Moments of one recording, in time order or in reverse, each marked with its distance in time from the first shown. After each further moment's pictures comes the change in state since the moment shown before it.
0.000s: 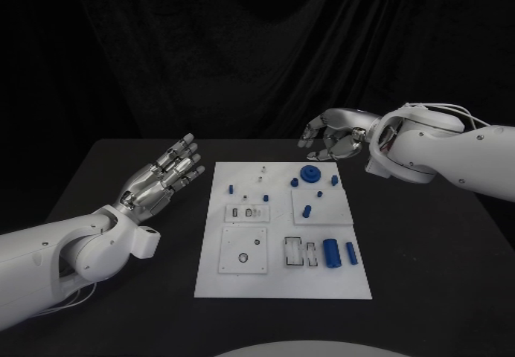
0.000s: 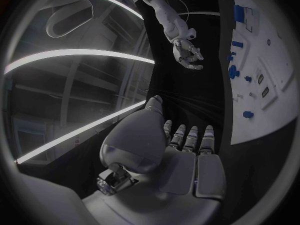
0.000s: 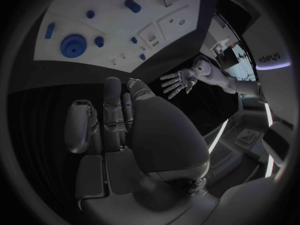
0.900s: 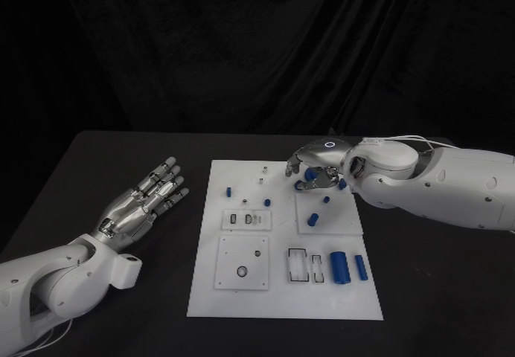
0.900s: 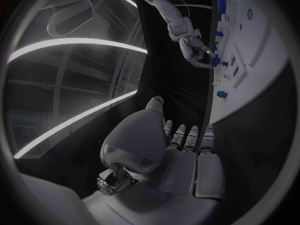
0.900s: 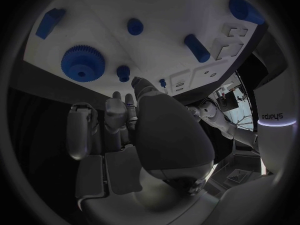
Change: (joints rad) left arm 0.000 -0.007 -0.001 -0.002 -0.002 0.008 0.001; left_hand 0.008 0.008 0.007 -0.012 0.026 -0.004 0.011 0.000 0.000 0.004 0.003 0.000 0.001 0.007 0.007 0.000 0.001 0.016 0.004 0.010 0.004 0.001; right arm -0.062 0.018 0.000 -0.010 -0.385 -0.002 -0.069; right_hand -0.049 -0.064 0.057 0.019 -0.059 -0.015 -0.018 -0.052 0.007 0.005 -0.005 -0.020 0.008 0.133 -0.008 0.189 0.367 0.001 0.021 -0.003 0.037 0.072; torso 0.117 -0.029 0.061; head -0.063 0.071
